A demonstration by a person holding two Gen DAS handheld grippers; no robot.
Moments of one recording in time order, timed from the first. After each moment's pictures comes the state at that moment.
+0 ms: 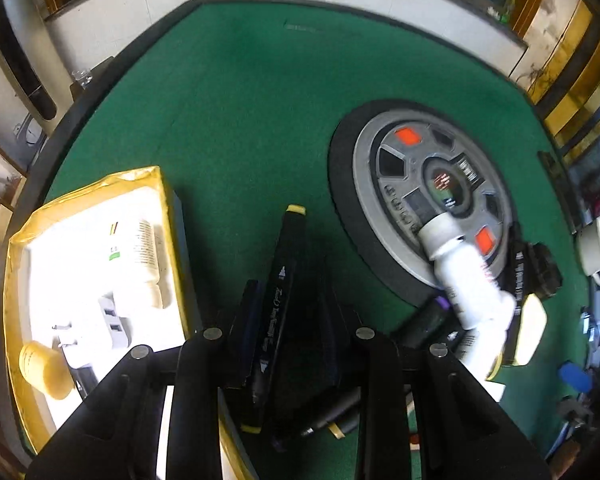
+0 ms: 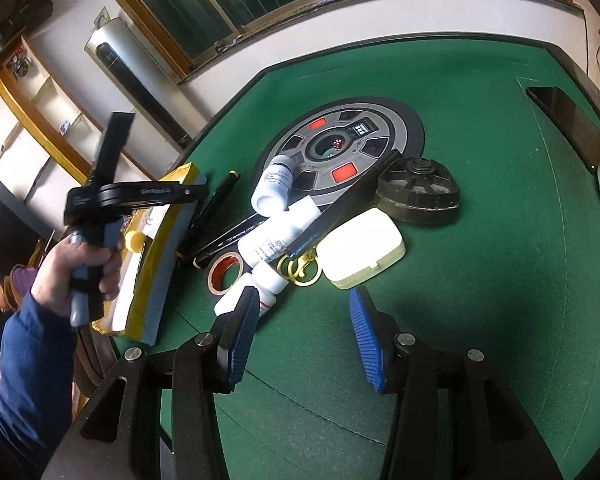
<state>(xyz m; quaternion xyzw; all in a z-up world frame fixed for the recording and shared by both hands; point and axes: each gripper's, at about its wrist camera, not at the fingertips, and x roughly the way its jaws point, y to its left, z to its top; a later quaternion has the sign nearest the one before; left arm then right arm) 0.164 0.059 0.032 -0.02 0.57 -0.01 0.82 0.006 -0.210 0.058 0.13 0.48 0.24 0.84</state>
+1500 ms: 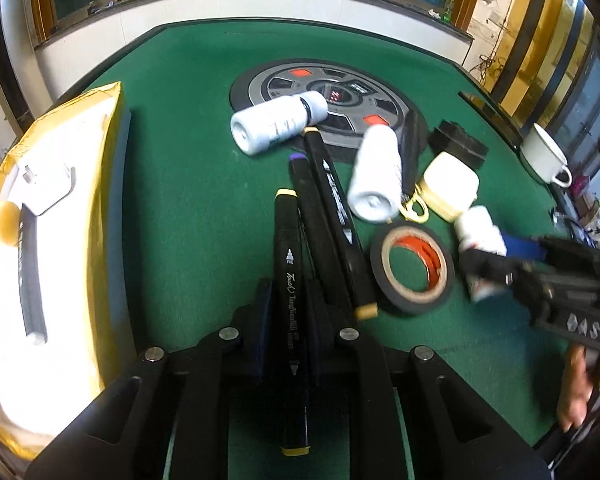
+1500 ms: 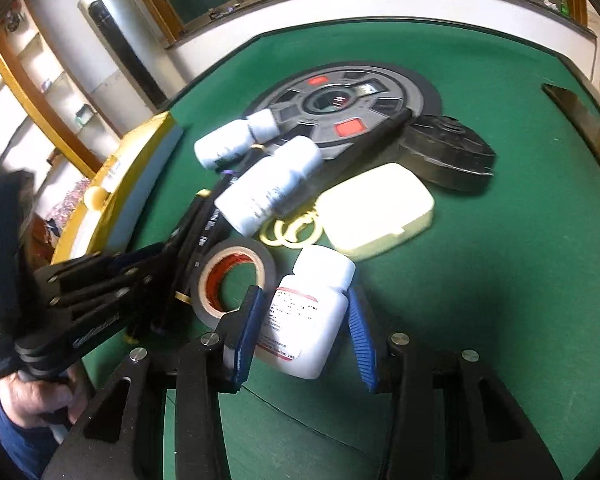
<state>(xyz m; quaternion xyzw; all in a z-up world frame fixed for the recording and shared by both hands) 0.004 0.002 0.015 -0.01 0.49 -0.06 0.87 0.004 -0.171 0.023 0.03 0.51 0.19 0.84</state>
